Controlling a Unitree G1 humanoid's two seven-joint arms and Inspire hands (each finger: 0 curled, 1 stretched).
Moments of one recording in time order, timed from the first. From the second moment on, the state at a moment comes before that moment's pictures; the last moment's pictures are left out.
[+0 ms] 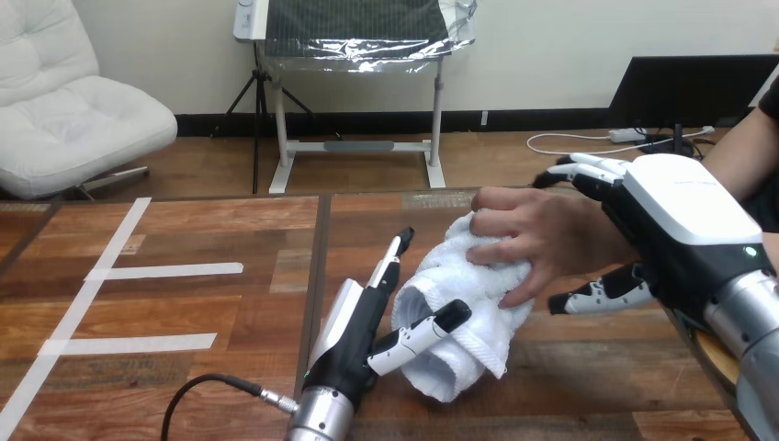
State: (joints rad) left arm -0.36 -0.01 -0.22 1.16 0.39 -0.84 0.31; right arm -0.02 -0.67 0.03 -0.28 -0.58 -0.05 0.17
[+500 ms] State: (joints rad) left arm -0.27 -0.06 -0.16 1.12 0.32 -0.99 0.43; right arm 0.06 -0.51 0.03 -0.35 -0.56 -0.11 0.01
